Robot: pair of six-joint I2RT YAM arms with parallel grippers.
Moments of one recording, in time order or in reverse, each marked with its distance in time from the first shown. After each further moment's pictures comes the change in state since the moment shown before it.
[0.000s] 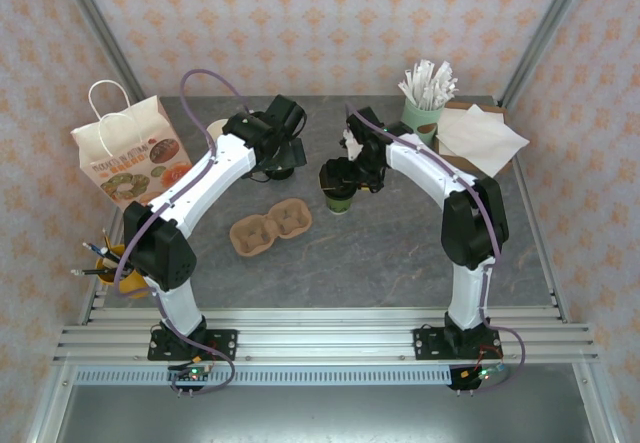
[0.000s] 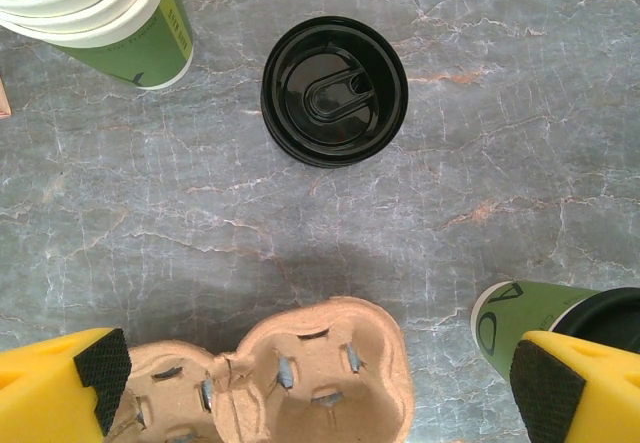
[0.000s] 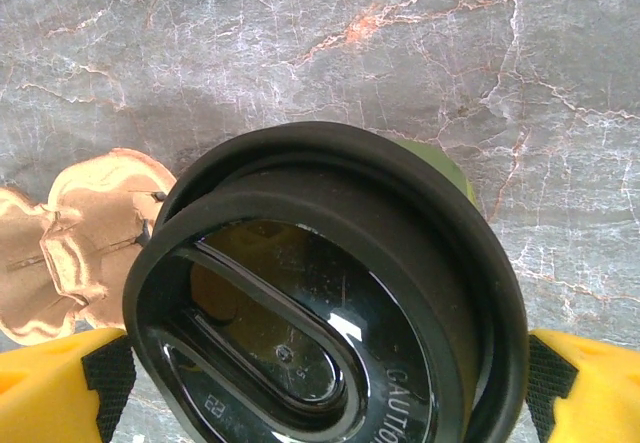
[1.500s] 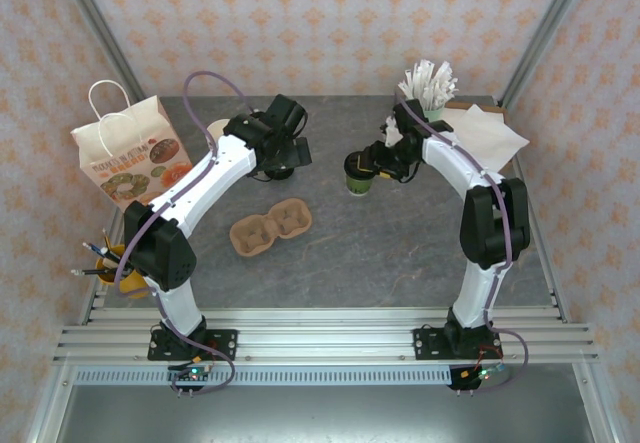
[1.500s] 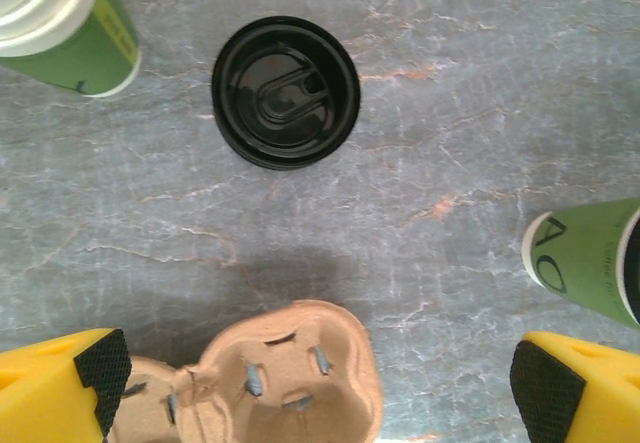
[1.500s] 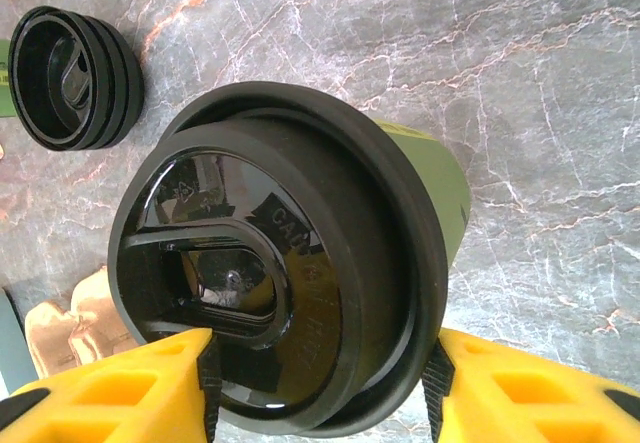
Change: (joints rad) left arm 0.000 0.000 -0.019 0.077 0.067 0.039; right arm -0.238 -0.060 -0.127 0.168 -0.108 0.053
